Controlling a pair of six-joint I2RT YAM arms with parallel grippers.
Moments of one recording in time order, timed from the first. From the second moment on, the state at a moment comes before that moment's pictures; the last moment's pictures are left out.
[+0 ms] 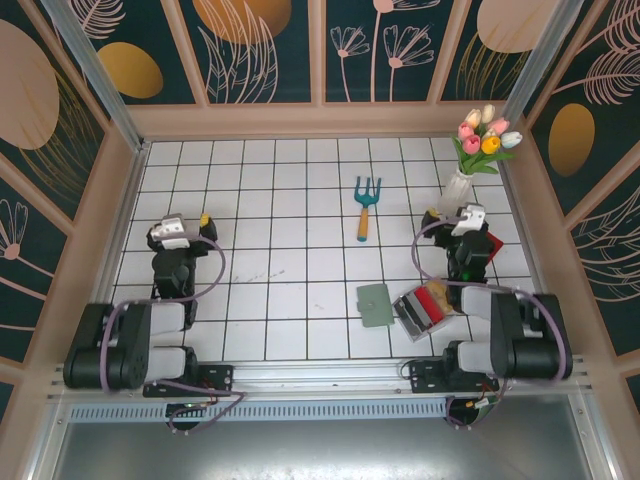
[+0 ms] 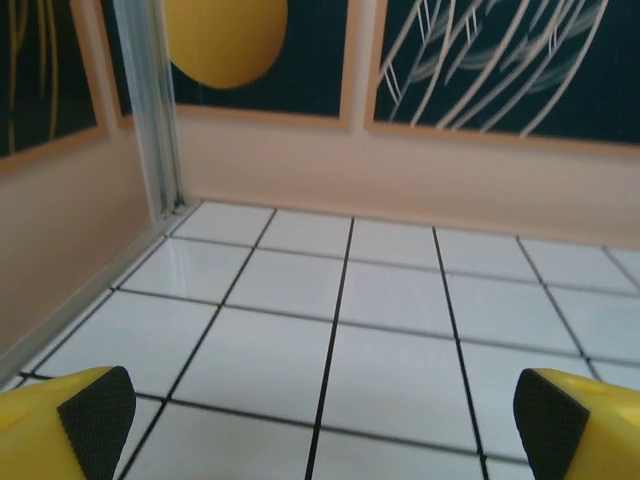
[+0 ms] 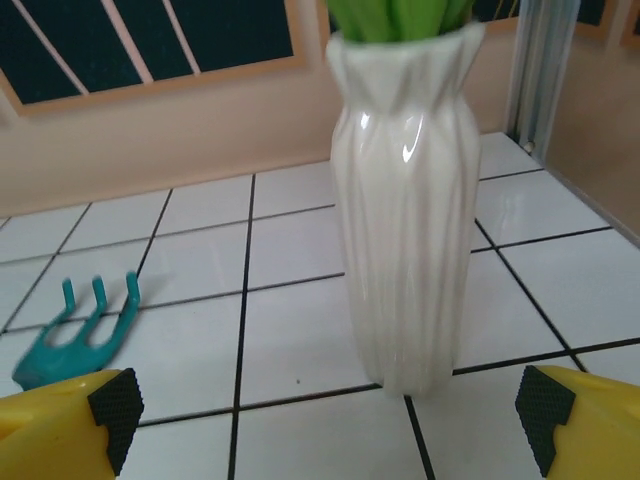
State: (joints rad) left arm -0.02 1.26 0.15 1.10 -0.16 -0.10; right arm -0.02 1.26 0.28 0.82 0.03 0.16
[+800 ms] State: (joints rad) left arm -0.38 1.20 0.60 0.24 0.34 -0.63; right arm -0.08 0.78 0.56 -0.51 -0.02 0.75
